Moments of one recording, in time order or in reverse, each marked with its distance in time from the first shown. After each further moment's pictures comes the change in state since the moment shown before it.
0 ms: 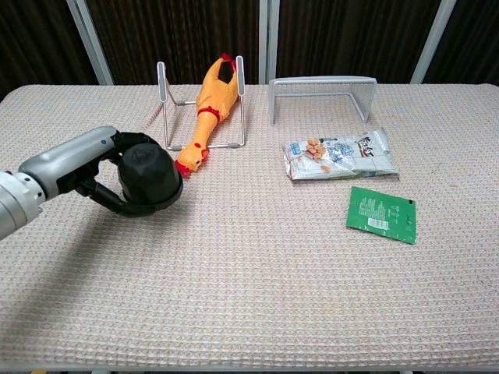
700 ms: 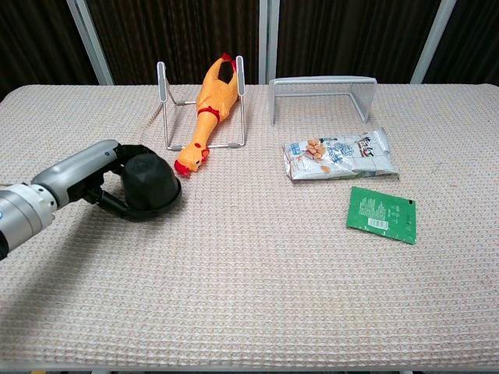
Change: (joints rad) left arm 0.004 -0.087 -0.027 0.190 0.026 -0.056 -0.143; right arm 0.006 0.020 0.001 -0.054 -0.016 0.016 -0.041
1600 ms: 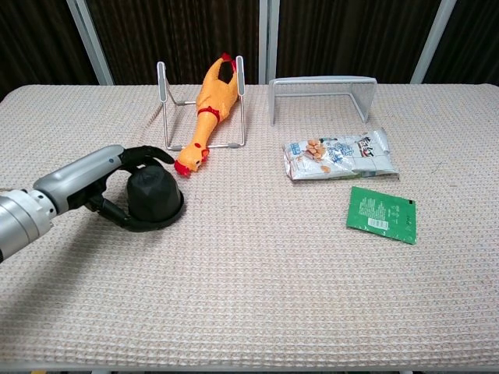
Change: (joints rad) left arm 0.004 0.005 0.041 0.034 0.111 0.029 -0.041; right arm -0.002 0.000 -0.002 0.005 0.000 0.005 0.010
